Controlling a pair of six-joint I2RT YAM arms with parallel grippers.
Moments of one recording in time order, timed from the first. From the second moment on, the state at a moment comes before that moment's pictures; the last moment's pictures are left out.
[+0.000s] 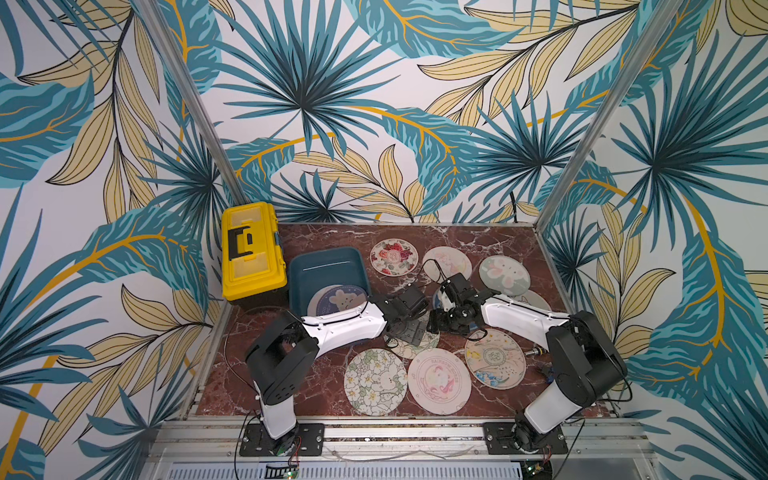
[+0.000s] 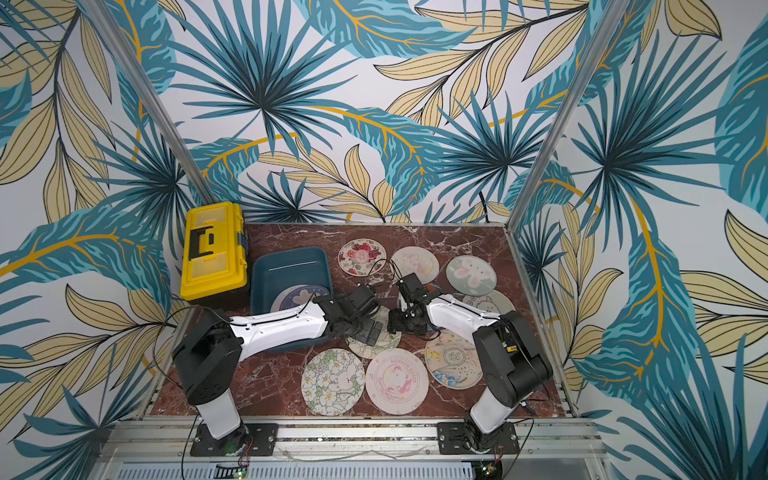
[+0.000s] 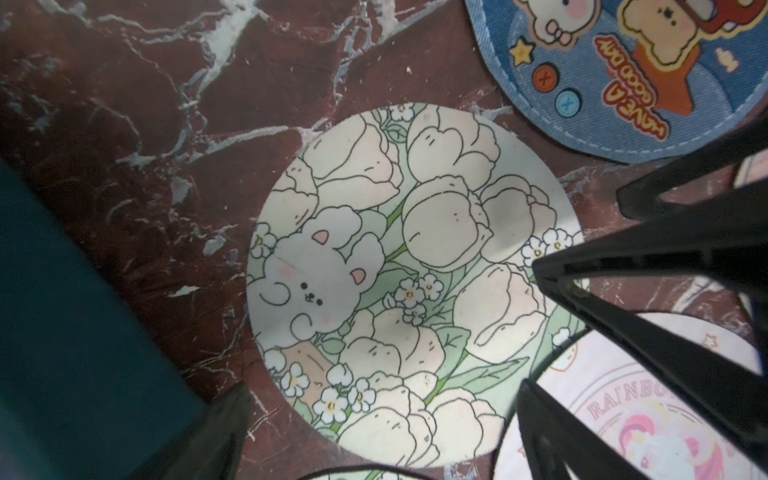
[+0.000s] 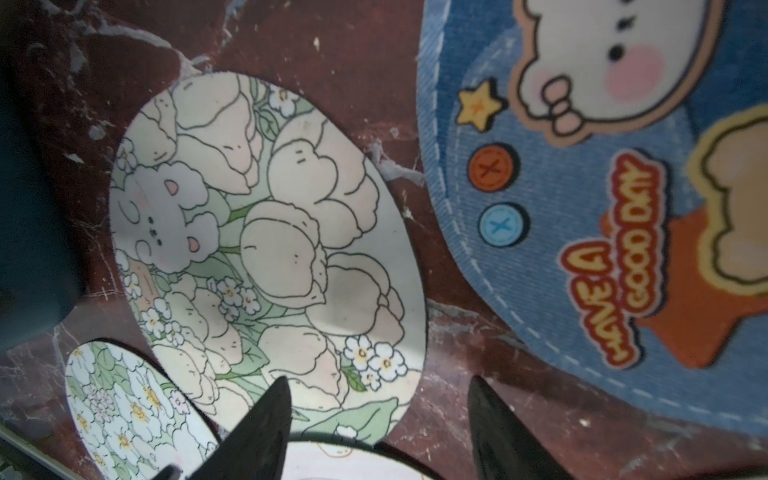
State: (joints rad) left arm -0.89 1.80 1.24 -0.60 -0.15 -0.46; right arm 0.46 1.65 0.95 -0.53 -0.19 0.50
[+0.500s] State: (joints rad) left arm -0.90 1.90 1.24 -0.58 -0.08 -0.49; right arm 0.46 1.68 0.93 -0.46 -0.26 0.54
